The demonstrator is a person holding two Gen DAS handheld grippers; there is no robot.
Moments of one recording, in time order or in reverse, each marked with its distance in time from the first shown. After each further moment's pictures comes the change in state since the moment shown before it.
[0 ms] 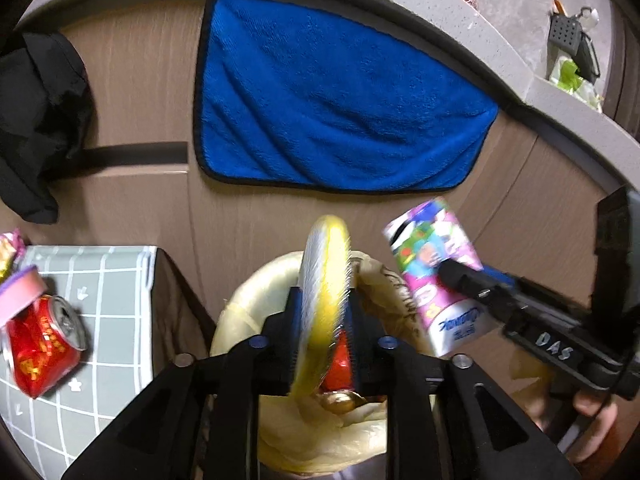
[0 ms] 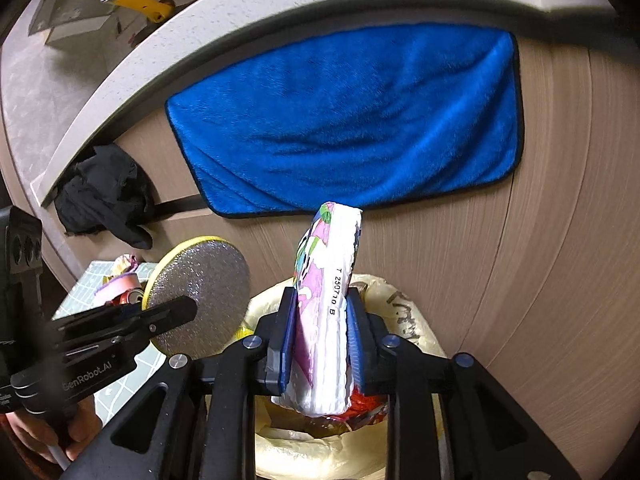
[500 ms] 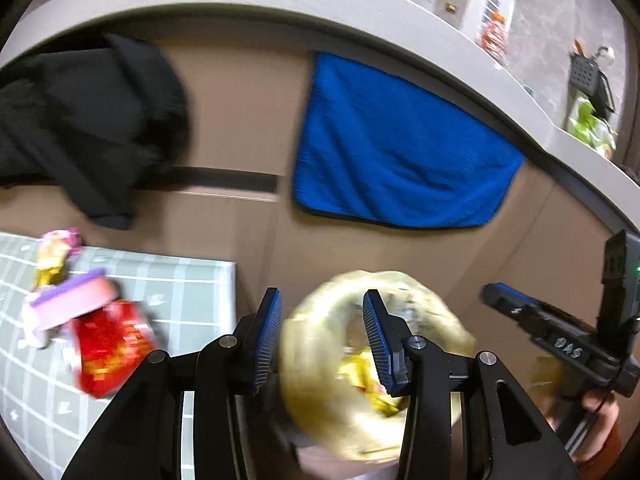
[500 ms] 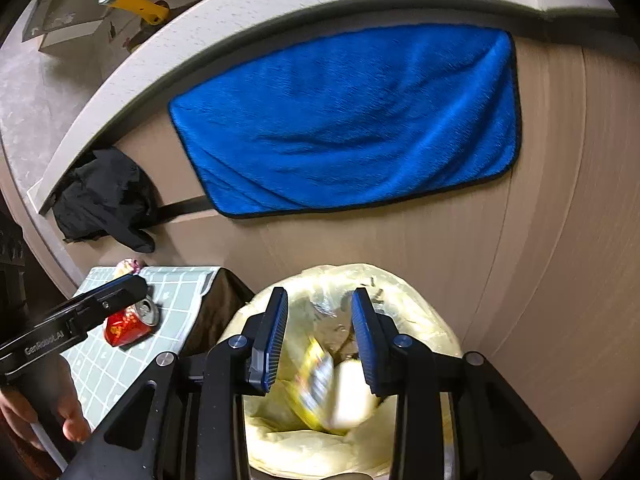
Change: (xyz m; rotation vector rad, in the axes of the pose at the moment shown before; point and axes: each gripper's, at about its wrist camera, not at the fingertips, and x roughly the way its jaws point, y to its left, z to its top) left arm -0.064 0.059 -0.003 -0.064 -0.111 0.108; right arm -0.011 0.024 -0.004 0.012 -0.027 -0.003
